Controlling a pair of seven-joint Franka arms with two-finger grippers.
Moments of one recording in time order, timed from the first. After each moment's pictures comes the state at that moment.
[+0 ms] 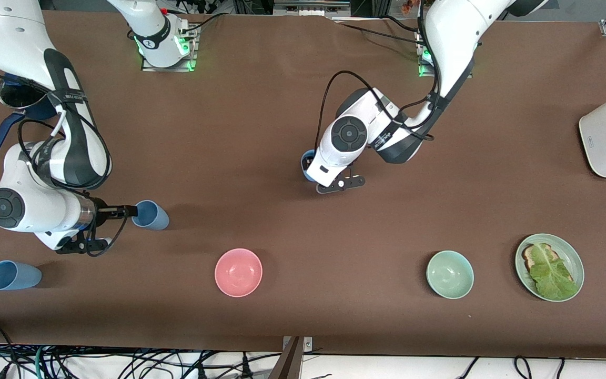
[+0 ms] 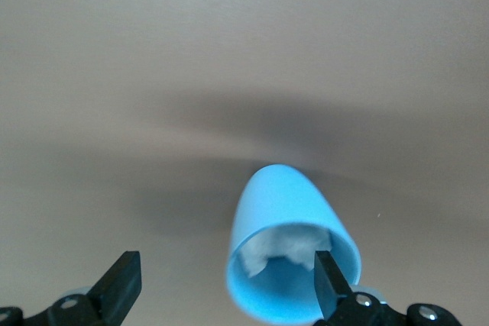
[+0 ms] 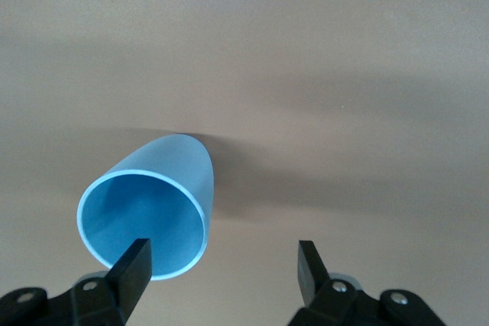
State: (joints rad) left arm -0.31 0.62 -0.44 -1.56 0.05 1.99 -0.93; right arm -0.06 0.62 0.11 -1.49 -0.04 1.90 -0.05
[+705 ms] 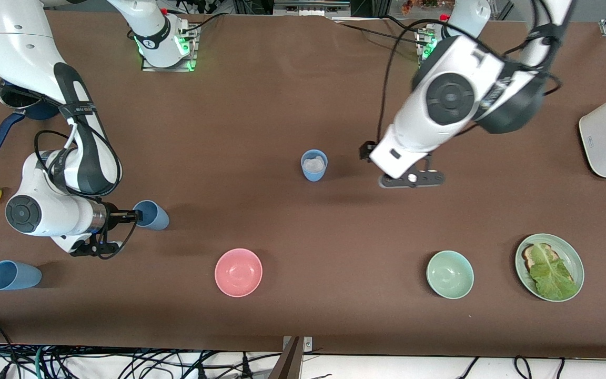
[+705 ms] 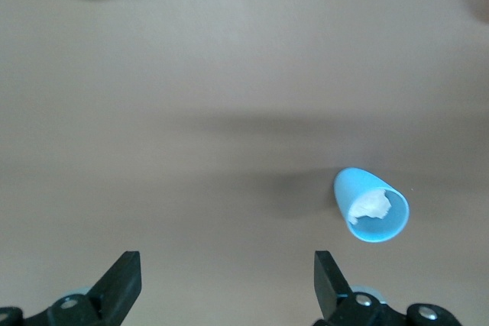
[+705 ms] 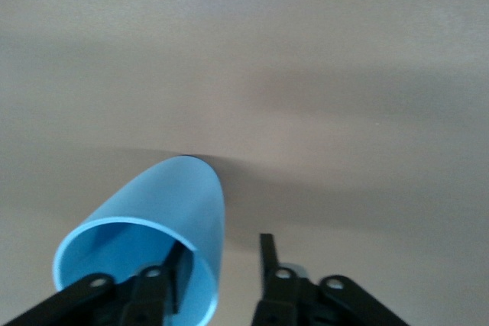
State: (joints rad) left arm -0.09 0.40 -0.44 -1.42 0.05 1.64 -0.56; right arm -0.06 0.68 0.12 -1.50 -0.01 1.98 -0.04
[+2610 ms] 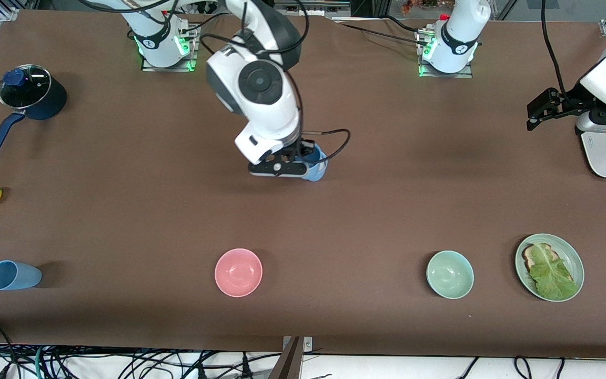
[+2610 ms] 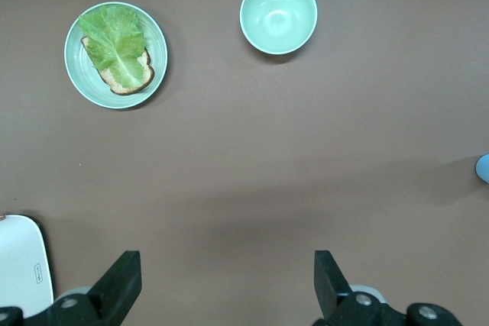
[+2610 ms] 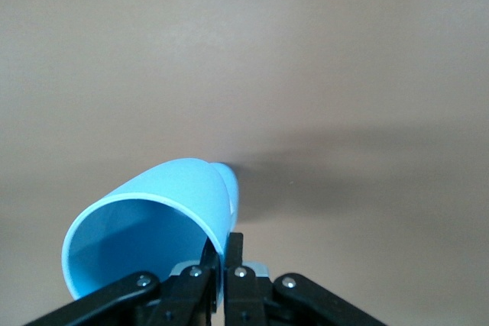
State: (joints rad) left arm -0.06 -0.08 0.01 -1.70 0.03 1.64 0.05; right arm 0.62 0.62 0.18 -1.21 0.00 1.83 0.85
